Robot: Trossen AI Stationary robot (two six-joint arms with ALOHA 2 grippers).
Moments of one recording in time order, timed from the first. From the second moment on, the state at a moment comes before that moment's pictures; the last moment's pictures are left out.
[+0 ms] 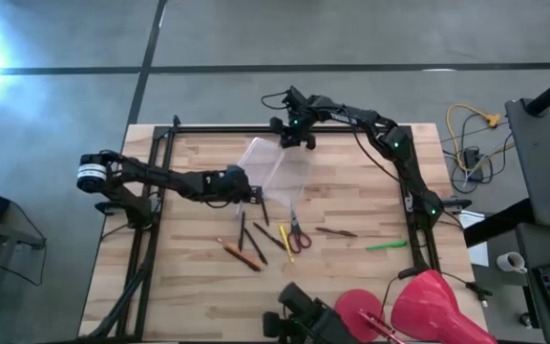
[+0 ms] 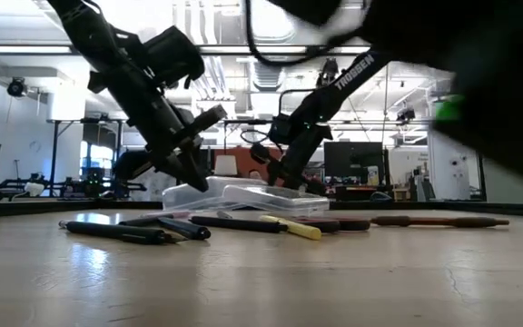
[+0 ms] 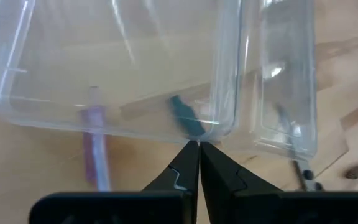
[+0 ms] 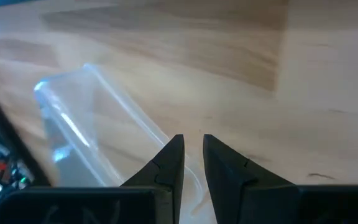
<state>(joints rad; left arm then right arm) 0.17 1.51 0.70 -0.04 -0.24 -1.11 -0.69 2.39 1.92 -0.69 -0.59 1.06</state>
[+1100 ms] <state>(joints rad) 0.19 1.34 0.70 -0.46 -0.32 -1.00 -0.37 2.39 2.32 -1.05 -0.78 0.76</state>
